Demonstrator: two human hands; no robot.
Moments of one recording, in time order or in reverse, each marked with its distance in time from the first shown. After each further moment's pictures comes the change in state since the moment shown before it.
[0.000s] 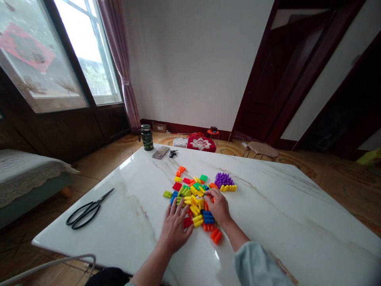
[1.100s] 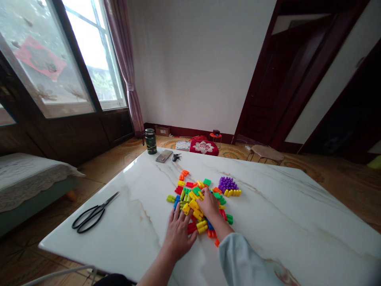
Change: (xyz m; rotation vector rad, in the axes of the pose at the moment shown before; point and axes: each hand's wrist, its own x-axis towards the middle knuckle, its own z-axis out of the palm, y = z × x) left_hand -0.001 -0.002 0.004 0.019 -0.013 -0.011; right_hand 0.029 -0.022 0.053 -0.191 -0.192 0.318
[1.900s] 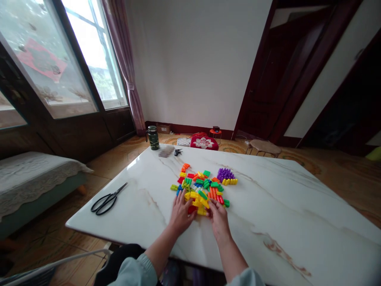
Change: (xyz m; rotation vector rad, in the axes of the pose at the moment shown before) left_hand 0.001 0.003 -0.010 -0.158 0.044 -0.076; right_hand -0.106 -0.005 -0.025 1.454 0.136 0.566
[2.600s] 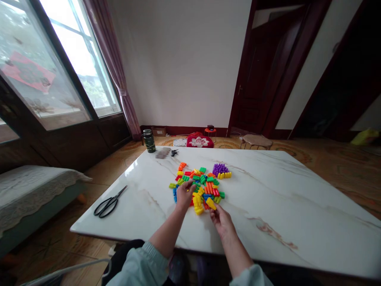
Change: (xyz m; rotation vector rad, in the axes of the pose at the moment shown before) left_hand 0.061 0.033 -0.014 -0.666 0.111 -0.303; right_hand -0.020 0.001 -0.032 0.275 0.147 0.241
